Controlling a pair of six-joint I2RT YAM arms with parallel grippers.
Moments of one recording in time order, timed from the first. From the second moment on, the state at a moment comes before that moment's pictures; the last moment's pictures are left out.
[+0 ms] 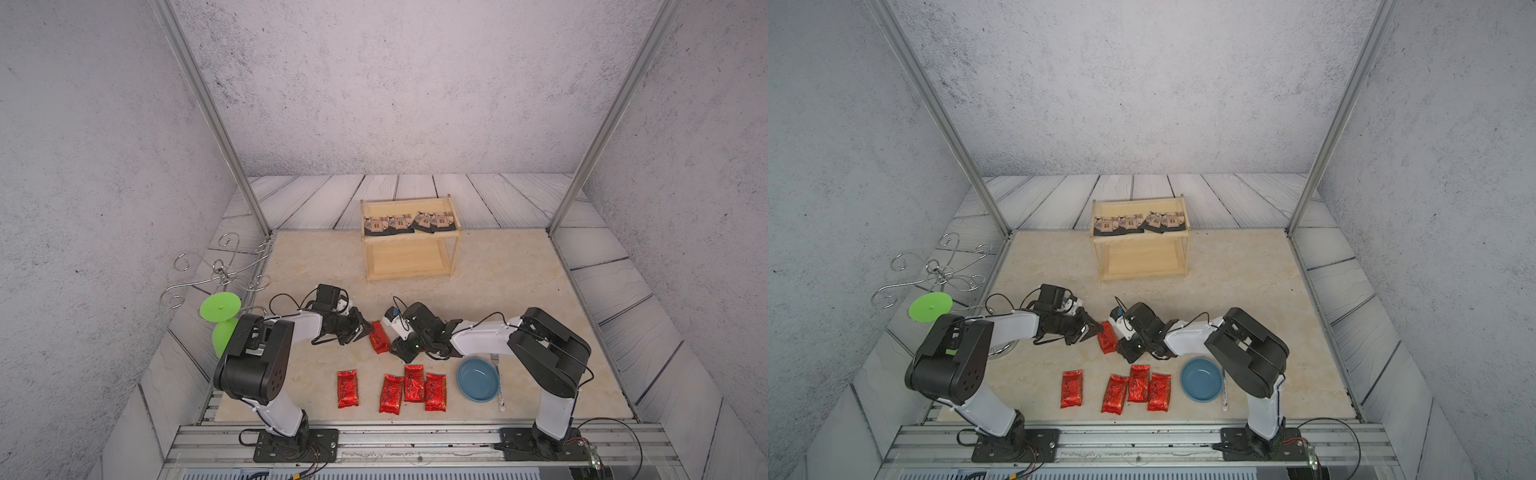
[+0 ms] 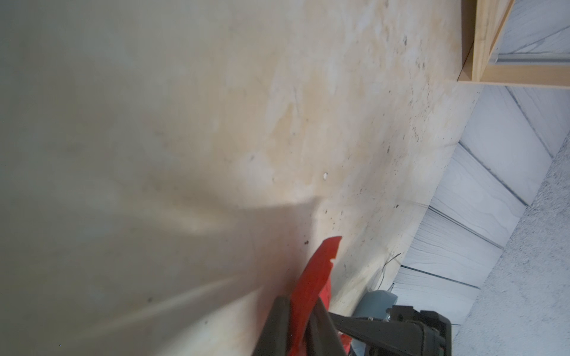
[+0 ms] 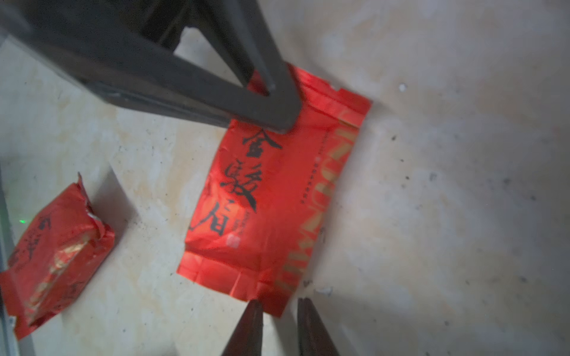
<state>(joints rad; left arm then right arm) -0.23 1.65 0.70 -0.10 0.69 -0.81 0.91 1.83 0.95 0.00 -0.25 0.18</state>
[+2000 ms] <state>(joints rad) -0.29 1.66 0.69 0.83 0.68 -1.55 0.66 1.68 0.78 0.74 -0.37 1.35</state>
